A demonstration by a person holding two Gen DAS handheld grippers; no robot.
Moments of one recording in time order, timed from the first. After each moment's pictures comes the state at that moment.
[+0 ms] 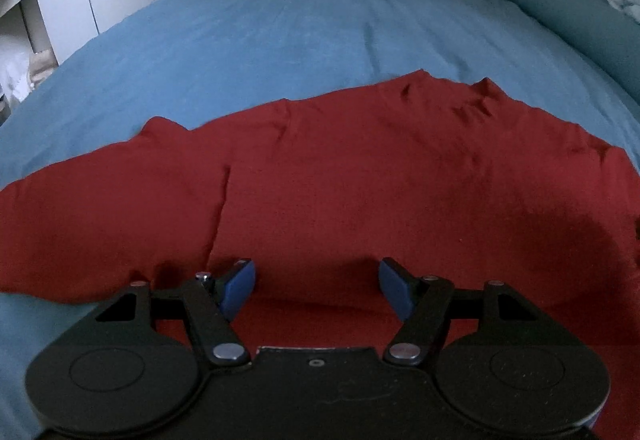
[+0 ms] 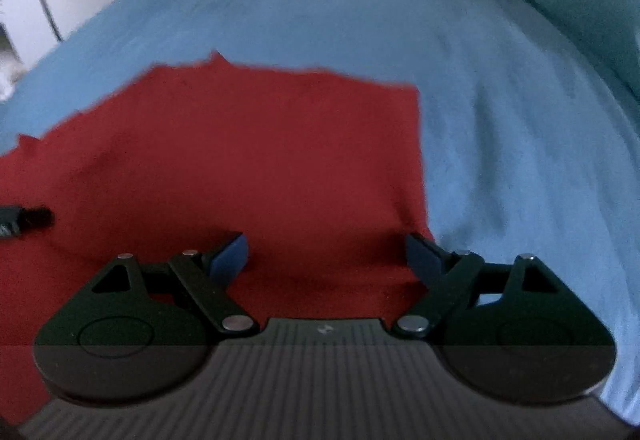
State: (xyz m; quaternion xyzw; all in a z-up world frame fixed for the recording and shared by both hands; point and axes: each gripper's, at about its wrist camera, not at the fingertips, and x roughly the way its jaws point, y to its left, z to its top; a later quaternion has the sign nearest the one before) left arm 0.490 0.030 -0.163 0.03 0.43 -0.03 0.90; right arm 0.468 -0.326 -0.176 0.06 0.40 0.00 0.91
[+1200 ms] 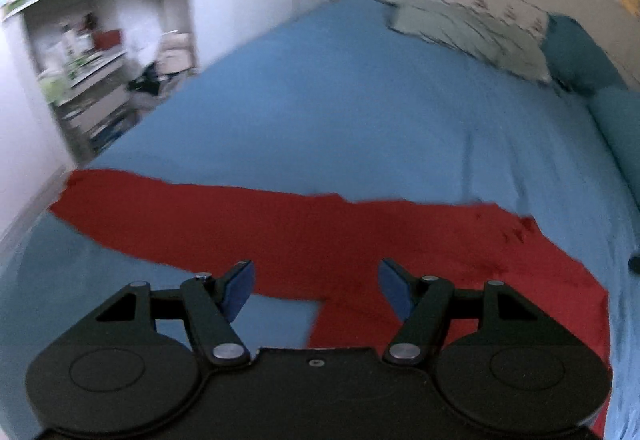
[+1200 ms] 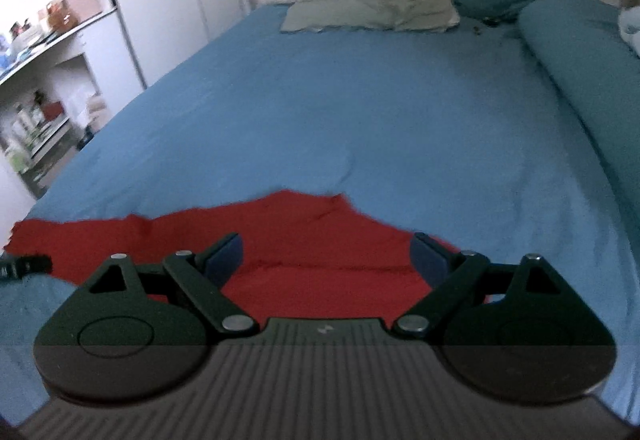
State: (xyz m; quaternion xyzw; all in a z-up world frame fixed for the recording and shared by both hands) left arm 0.430 0.133 -0.005 -0.09 0.41 0.11 0.90; right arm 0.472 -0.245 -0.015 0.03 0.37 0.08 0.92
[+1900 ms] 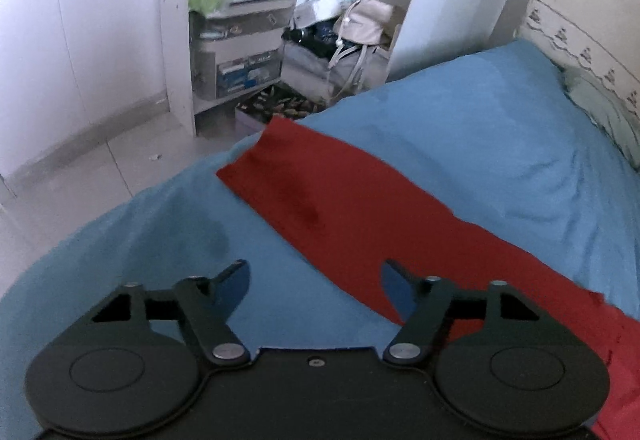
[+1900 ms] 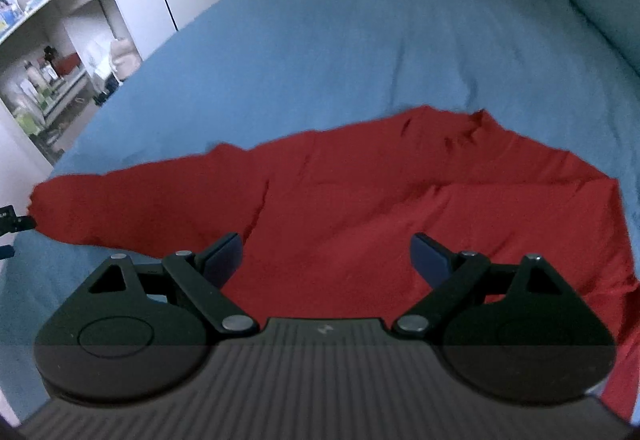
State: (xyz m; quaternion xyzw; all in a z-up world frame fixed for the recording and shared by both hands) left arm 0.434 0.407 -0.119 -0.22 0.39 0.25 0.86; right arm 0.465 -0.066 -0.081 0.04 0.43 0.07 0.90
